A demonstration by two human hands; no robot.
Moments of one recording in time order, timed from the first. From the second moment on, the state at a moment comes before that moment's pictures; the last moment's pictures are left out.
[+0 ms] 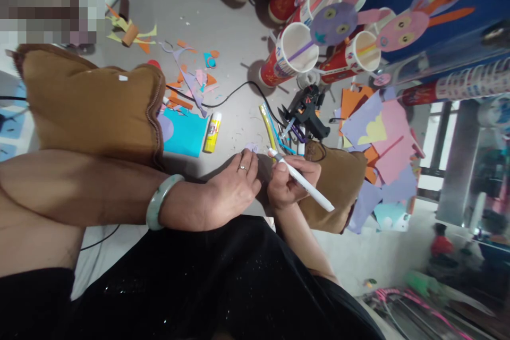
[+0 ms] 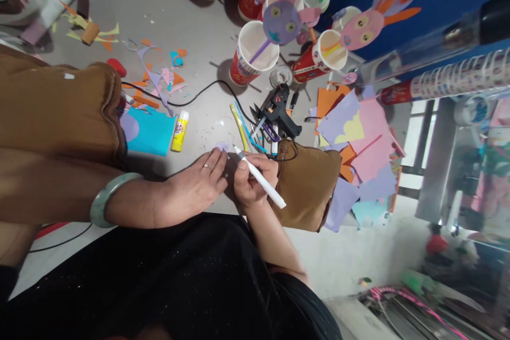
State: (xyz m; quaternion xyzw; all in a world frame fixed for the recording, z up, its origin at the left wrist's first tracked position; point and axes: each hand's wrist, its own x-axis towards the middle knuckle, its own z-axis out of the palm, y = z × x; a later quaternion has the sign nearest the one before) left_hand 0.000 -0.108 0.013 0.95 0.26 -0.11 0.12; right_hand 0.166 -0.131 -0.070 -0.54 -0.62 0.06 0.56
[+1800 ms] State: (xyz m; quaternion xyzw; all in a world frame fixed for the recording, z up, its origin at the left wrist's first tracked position) left_hand 0.000 -0.115 0.011 0.94 0.29 -0.13 0.11; right_hand 0.171 -0.138 -0.078 -0.61 -0.64 0.18 0.43
